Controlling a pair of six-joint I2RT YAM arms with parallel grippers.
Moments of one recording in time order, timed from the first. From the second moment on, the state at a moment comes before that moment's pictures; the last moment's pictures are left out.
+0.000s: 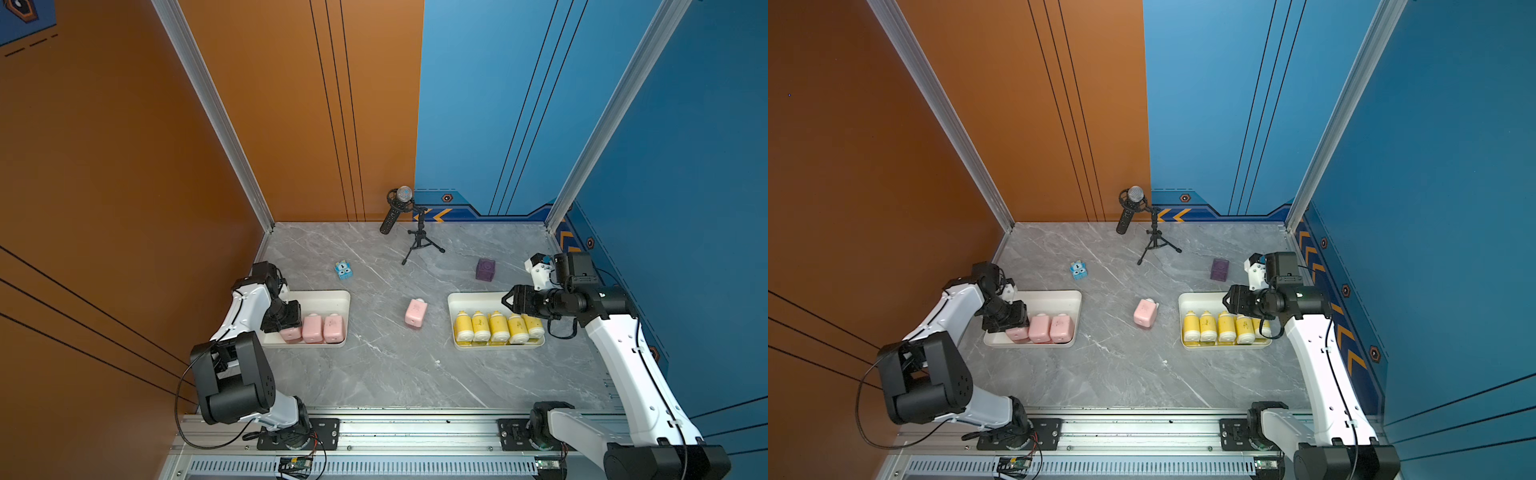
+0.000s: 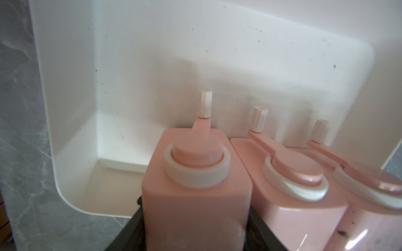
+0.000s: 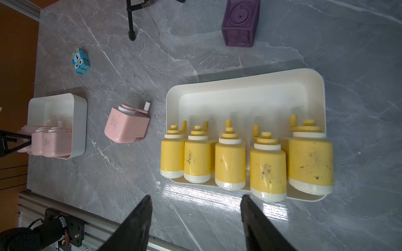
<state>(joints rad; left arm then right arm) 0.29 1.49 1.04 -0.99 0.06 0.05 0.01 1.10 1.16 -1.09 -0.33 0.17</state>
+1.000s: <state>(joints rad) 0.27 1.58 1.11 -1.07 0.06 0.06 0.01 1.09 1.16 -1.09 -0.33 0.17</state>
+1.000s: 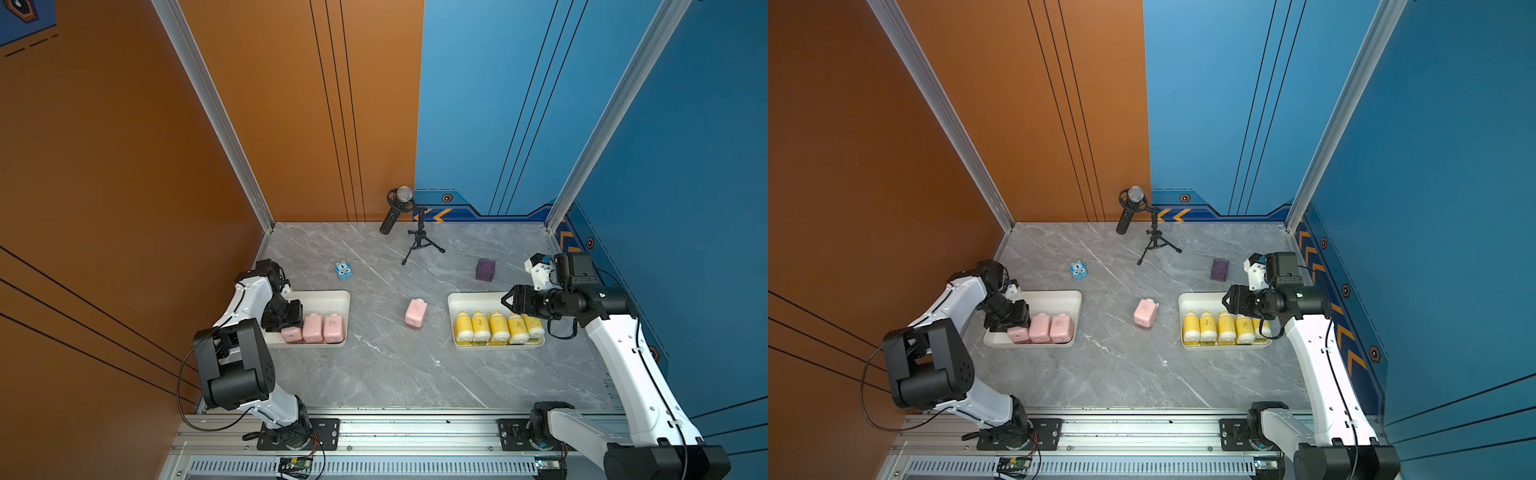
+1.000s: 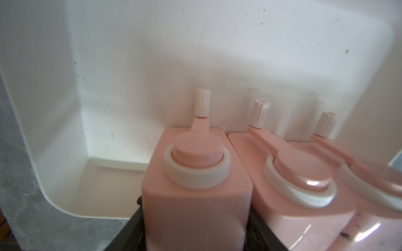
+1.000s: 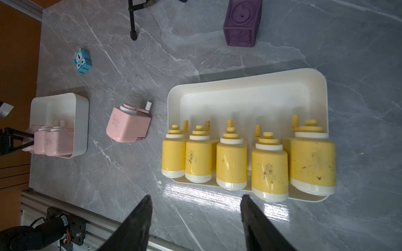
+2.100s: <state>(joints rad) 0.26 1.55 1.18 -1.12 0.02 0.05 0.01 1.09 1.16 -1.09 -0.35 0.17</state>
